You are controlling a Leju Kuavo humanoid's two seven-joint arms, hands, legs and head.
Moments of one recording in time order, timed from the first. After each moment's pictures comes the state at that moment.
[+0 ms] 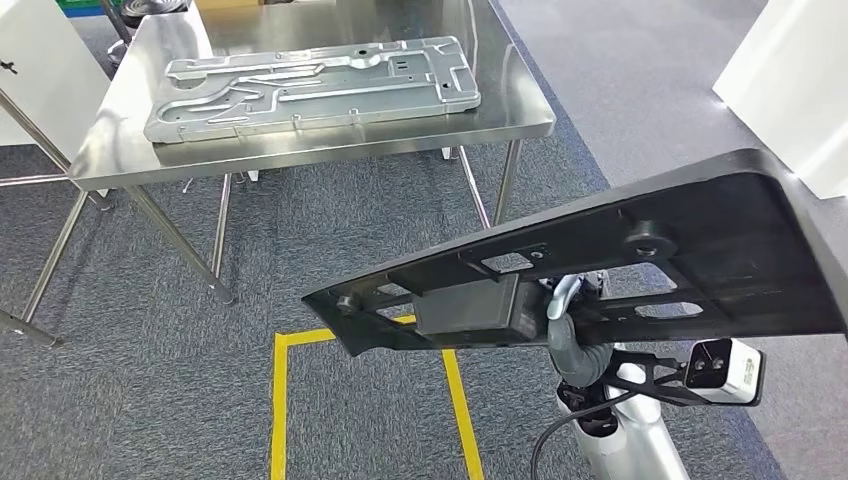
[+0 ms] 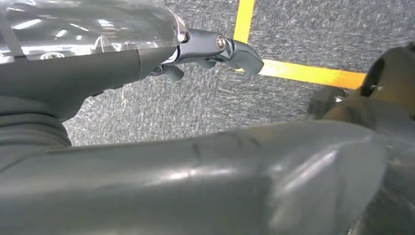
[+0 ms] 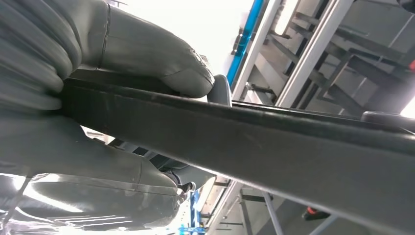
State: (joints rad) left arm -0.12 0.18 -1.00 -0.12 -0.23 0.04 -0.40; right arm -0.17 -0.07 0.20 -1.79 -0.30 0.61 -0.68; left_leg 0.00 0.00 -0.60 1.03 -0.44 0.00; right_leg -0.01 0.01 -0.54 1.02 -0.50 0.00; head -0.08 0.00
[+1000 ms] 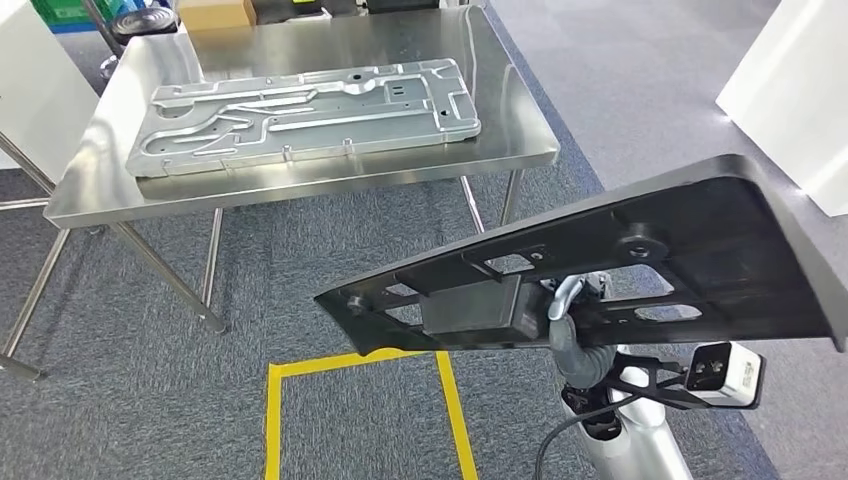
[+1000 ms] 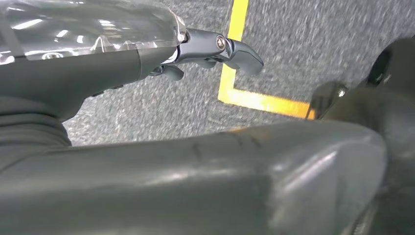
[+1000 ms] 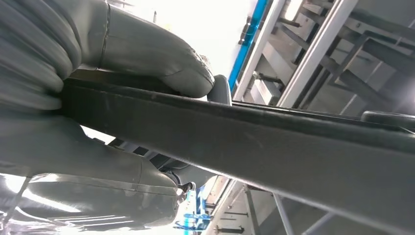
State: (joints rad) left arm -0.11 0.19 -1.00 -0.12 -0.23 0.04 -0.41; right arm -0.15 -0.09 0.19 -1.79 -0.28 0.59 -0.68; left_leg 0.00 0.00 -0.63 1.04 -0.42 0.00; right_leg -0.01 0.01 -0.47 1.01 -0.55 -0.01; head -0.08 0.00
